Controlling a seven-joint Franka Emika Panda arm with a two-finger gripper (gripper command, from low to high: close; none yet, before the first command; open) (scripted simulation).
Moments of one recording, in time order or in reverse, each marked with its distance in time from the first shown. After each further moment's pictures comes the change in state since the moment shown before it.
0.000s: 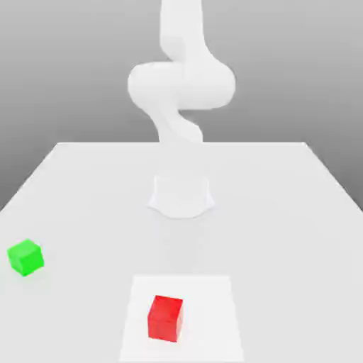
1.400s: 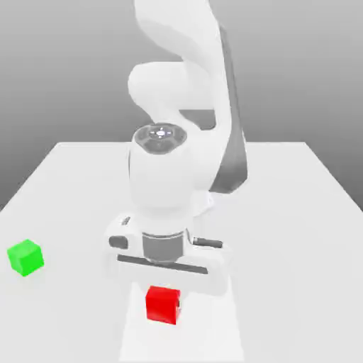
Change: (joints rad) arm -0.087 0.831 -0.020 -0.281 -0.006 0.391 0.113
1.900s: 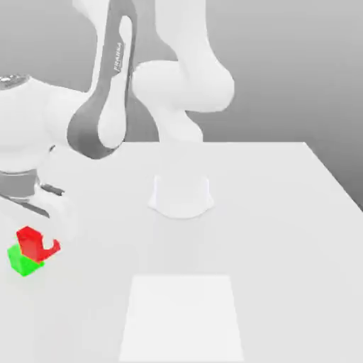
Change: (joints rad) arm -0.447 -0.110 -0.221 -0.029 -0.017 -0.079 -0.276
